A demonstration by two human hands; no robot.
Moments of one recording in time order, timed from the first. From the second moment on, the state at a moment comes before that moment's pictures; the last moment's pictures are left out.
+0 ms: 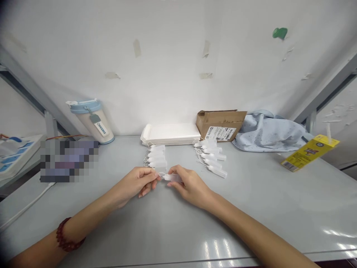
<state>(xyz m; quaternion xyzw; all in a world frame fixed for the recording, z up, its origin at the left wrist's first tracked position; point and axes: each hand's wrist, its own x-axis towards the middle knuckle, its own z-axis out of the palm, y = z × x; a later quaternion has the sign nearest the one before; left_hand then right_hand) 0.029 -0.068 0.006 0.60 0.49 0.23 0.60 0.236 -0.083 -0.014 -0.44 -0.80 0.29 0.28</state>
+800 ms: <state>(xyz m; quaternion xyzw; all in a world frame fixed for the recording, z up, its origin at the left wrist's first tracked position) -0.002 -0.043 0.029 0.64 0.52 0.18 0.53 0.238 -0.077 -0.018 -0.40 -0.83 0.21 0.32</state>
